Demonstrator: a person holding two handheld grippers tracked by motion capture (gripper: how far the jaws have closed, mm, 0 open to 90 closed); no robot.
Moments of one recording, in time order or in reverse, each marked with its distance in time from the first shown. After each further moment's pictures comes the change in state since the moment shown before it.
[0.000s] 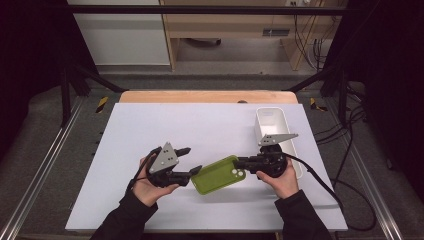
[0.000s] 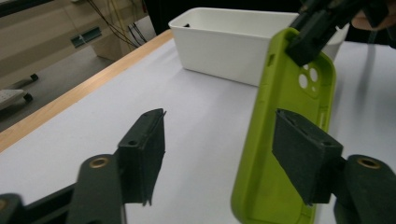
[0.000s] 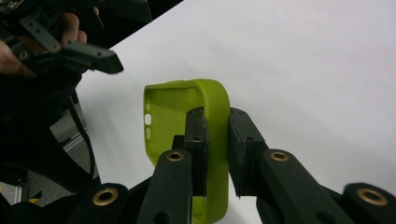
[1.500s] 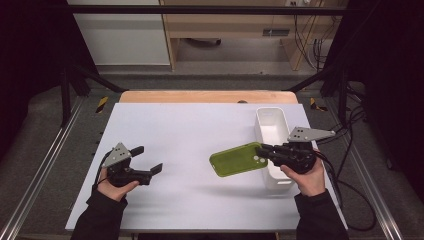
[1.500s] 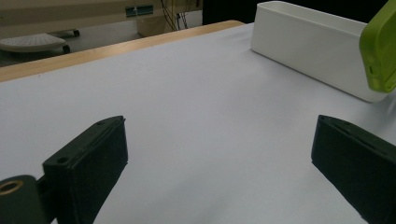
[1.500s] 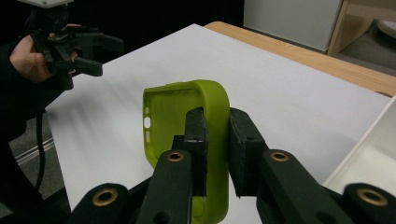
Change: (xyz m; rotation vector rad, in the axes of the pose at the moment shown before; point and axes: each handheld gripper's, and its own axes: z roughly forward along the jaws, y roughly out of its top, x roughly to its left) left arm 0.064 -0.081 -0.056 -0.039 0.126 -0.276; right arm 0.002 0.011 -0.067 -0.143 -0.148 -0.125
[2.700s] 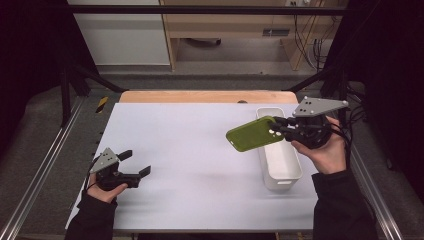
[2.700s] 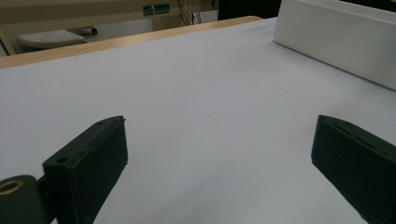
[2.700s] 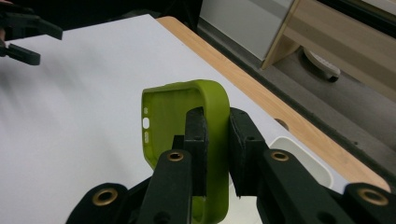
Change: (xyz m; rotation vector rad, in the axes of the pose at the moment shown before) left arm 0.023 -0.025 -0.016 -0.012 0.051 -0.014; right arm 0.001 0.077 -0.030 0.099 -0.219 -0.250
